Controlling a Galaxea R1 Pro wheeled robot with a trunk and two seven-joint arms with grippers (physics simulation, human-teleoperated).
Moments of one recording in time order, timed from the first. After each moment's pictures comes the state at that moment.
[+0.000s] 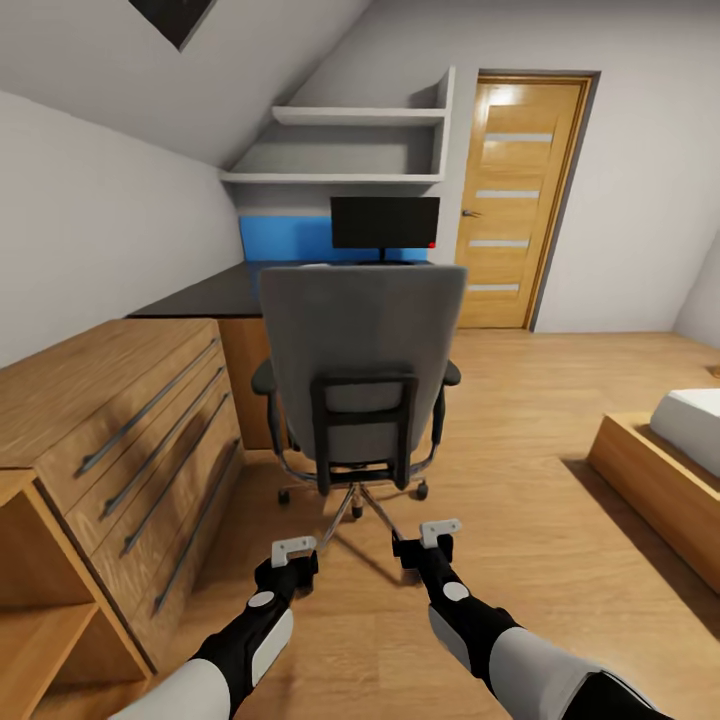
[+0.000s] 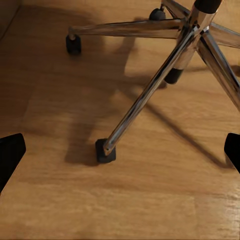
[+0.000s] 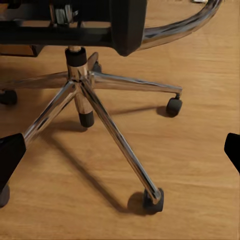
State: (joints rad) left arm -0.61 -0.14 -0.24 -0.38 0.30 -0.11 0.23; right arm -0.73 0.12 0.63 -0.20 -0.45 -0.36 -0.16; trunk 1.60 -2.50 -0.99
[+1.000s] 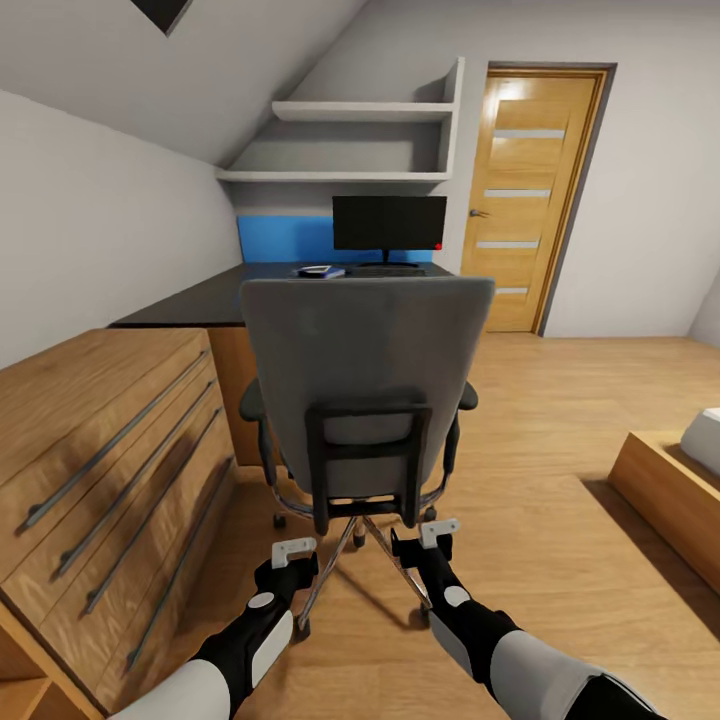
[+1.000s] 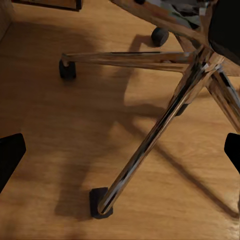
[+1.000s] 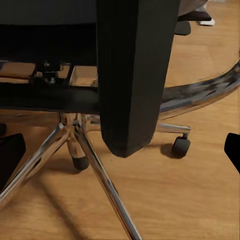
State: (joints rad) left arm -0.61 -0.14 -0.24 -0.37 0.30 -0.11 0.23; right arm -0.72 0.12 0.63 -0.20 -0.41 -0.42 -0.16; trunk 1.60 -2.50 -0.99
